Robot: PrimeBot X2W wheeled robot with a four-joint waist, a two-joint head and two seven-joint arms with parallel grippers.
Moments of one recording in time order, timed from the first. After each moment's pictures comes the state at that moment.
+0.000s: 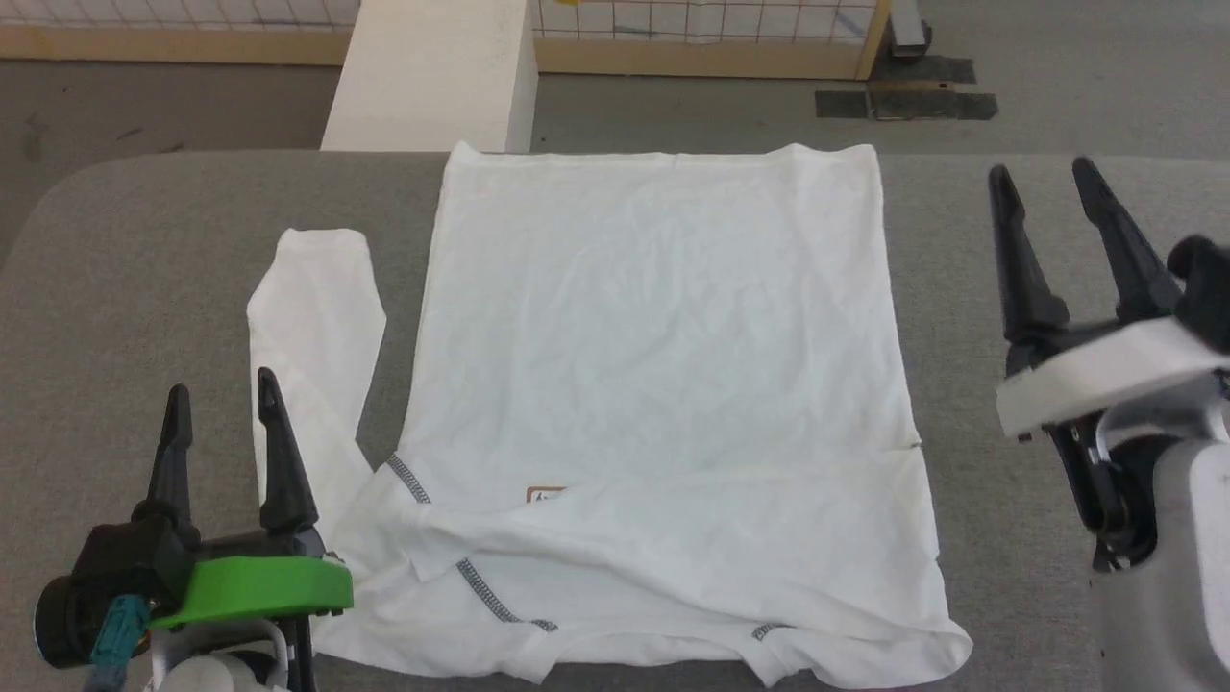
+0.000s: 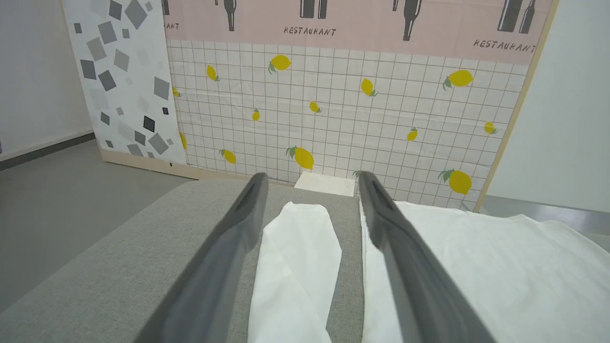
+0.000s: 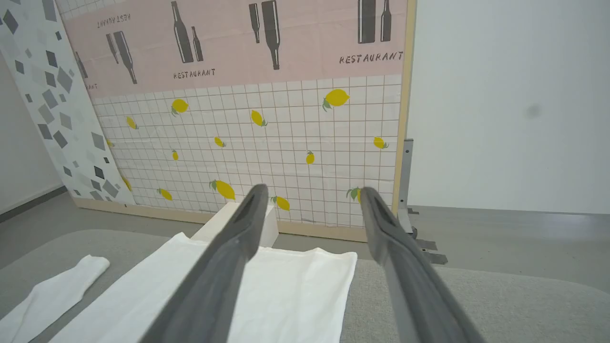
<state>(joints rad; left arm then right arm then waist) -0.01 0.07 0.10 -0.11 -0.17 0.02 -0.26 -0.36 -0.11 -0.04 0.01 0.23 0.13 0.05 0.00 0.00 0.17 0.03</state>
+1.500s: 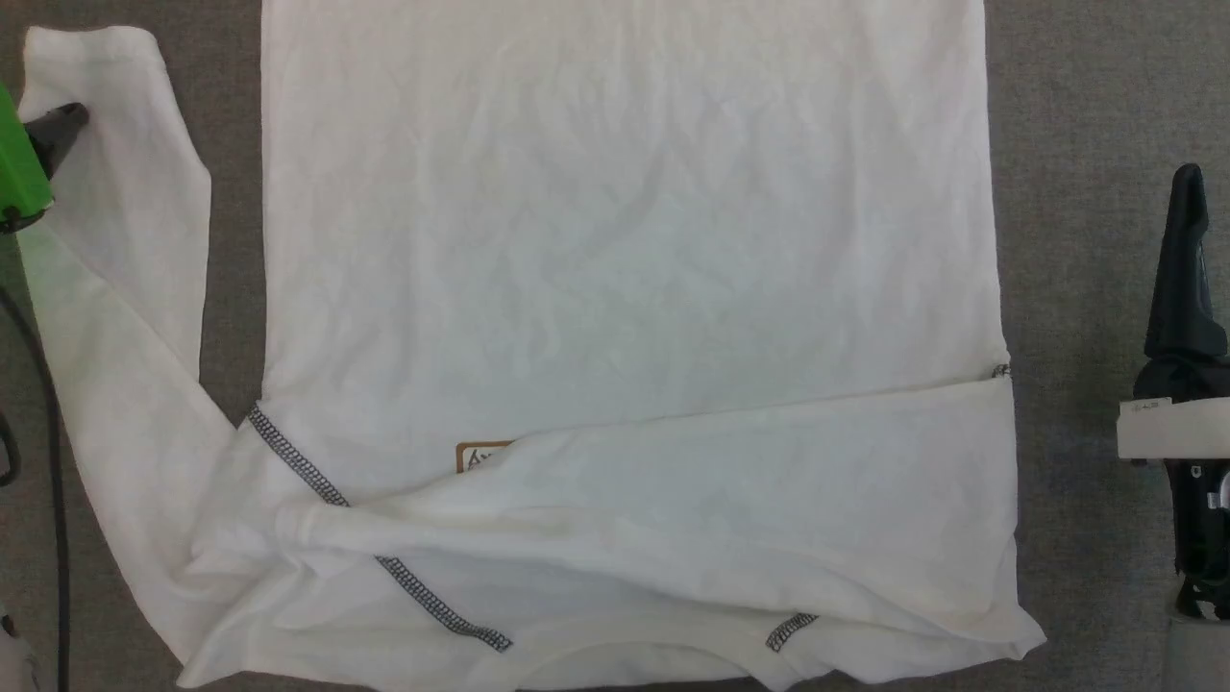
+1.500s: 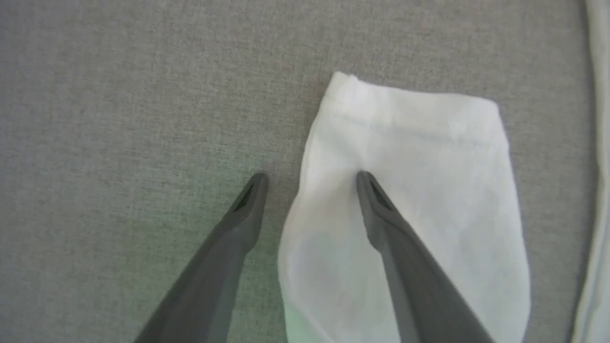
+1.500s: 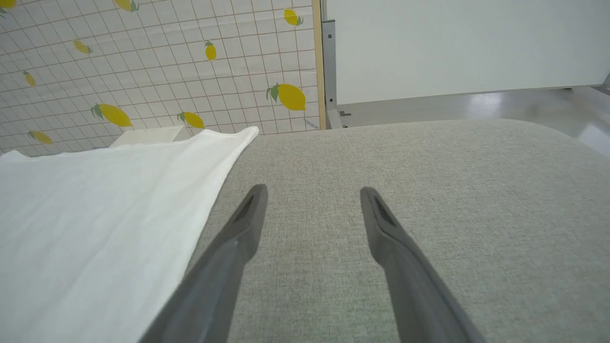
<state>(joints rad) -0.87 0.49 0.09 0.39 -0.43 -0.07 0.95 -0.23 -0.05 -0.24 -0.21 0.19 0.13 -0.03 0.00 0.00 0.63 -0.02</state>
